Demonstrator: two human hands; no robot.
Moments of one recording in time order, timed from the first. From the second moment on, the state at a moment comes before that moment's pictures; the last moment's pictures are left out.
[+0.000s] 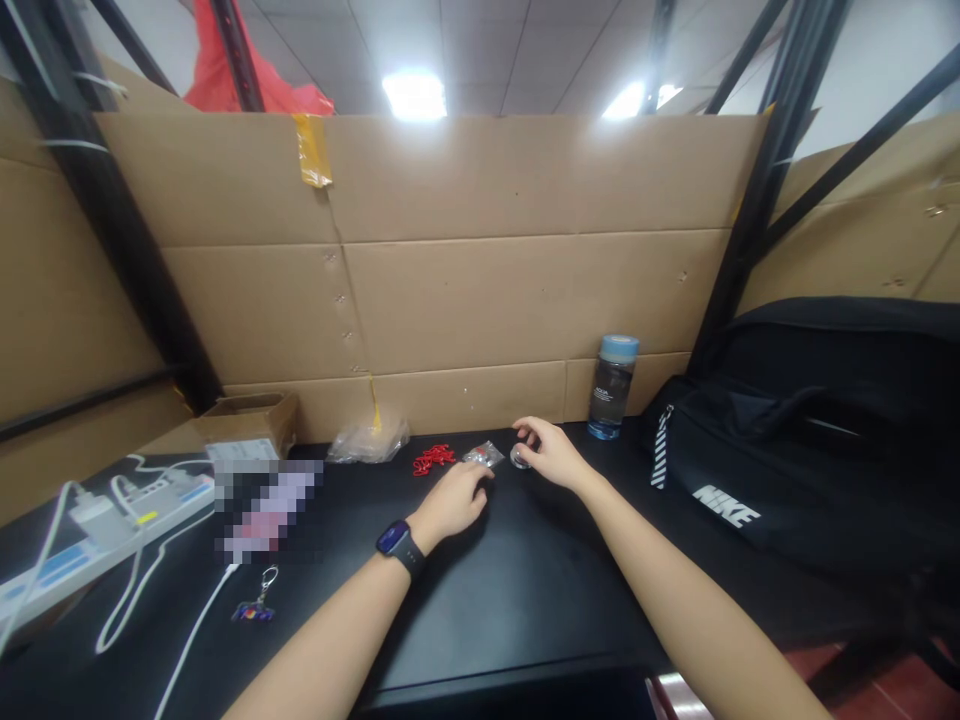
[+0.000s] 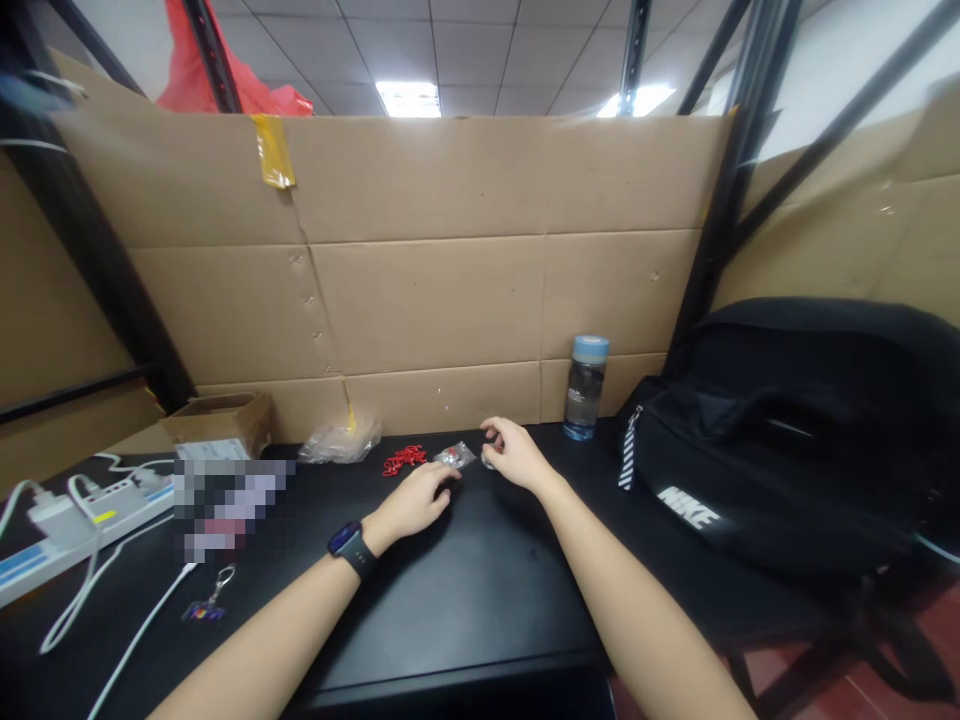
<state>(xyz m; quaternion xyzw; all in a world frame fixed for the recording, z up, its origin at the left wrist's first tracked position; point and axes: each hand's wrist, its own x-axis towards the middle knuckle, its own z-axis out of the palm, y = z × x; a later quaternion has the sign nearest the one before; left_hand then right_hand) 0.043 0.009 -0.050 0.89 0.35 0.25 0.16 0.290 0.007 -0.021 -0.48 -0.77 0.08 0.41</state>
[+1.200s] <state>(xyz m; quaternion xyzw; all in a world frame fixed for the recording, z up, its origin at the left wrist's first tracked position) -0.010 0.078 -0.078 0.86 0.48 0.16 0.04 0.205 -0.005 -0.060 -0.55 -0.81 -0.15 0.14</state>
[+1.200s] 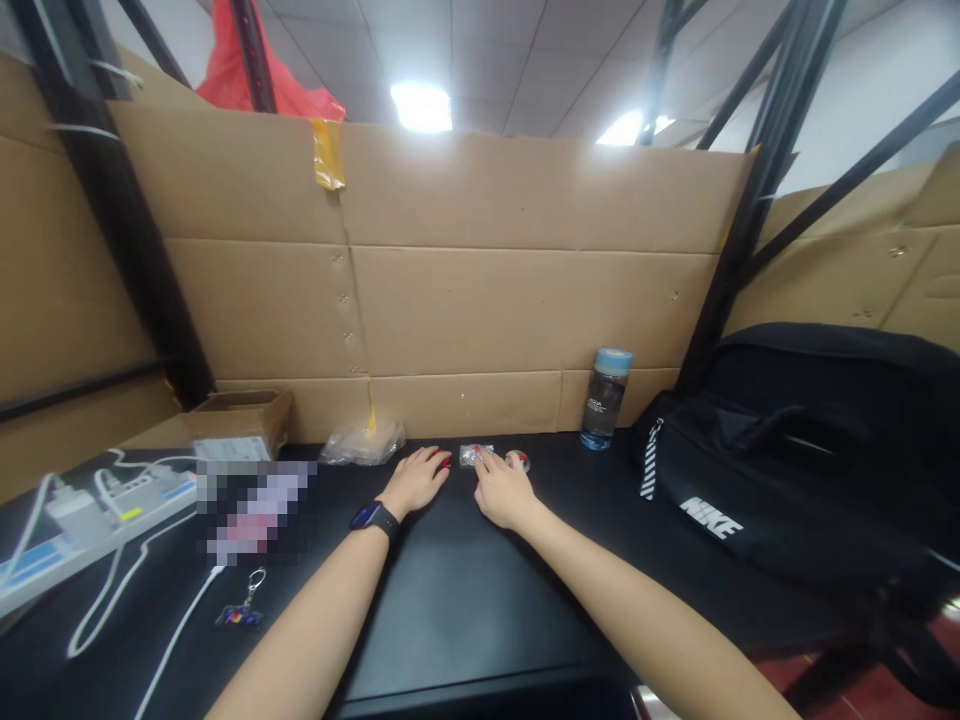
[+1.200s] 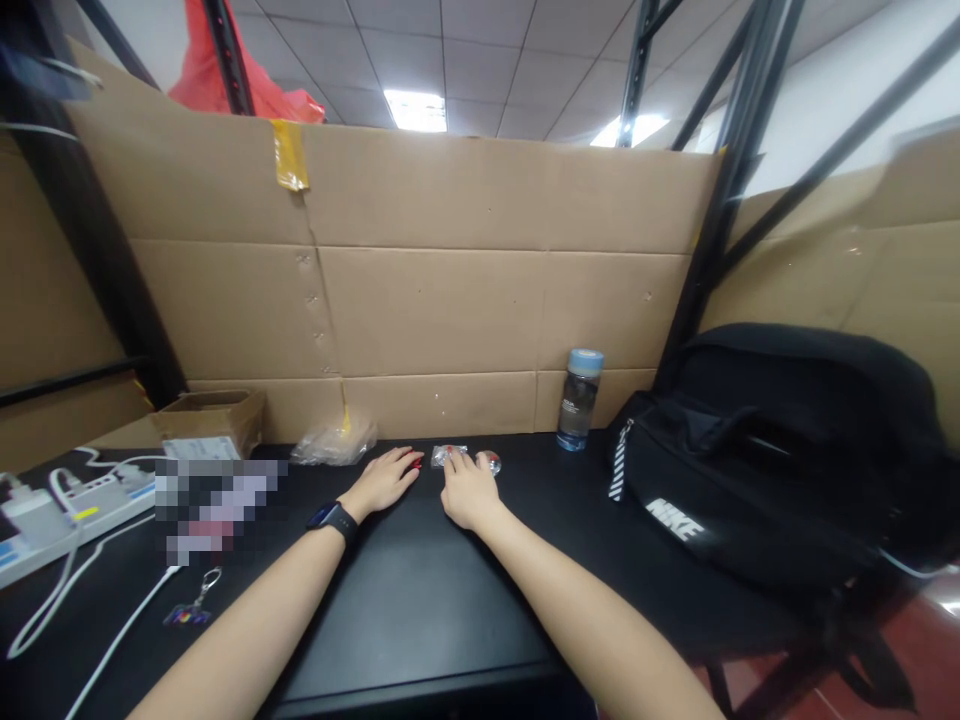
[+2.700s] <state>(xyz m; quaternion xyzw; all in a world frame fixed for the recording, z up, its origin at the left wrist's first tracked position) -0.029 0.065 -0.048 0.90 0.37 0.20 0.11 0.319 0.024 -0.039 -0.56 -0.76 0.04 0.33</state>
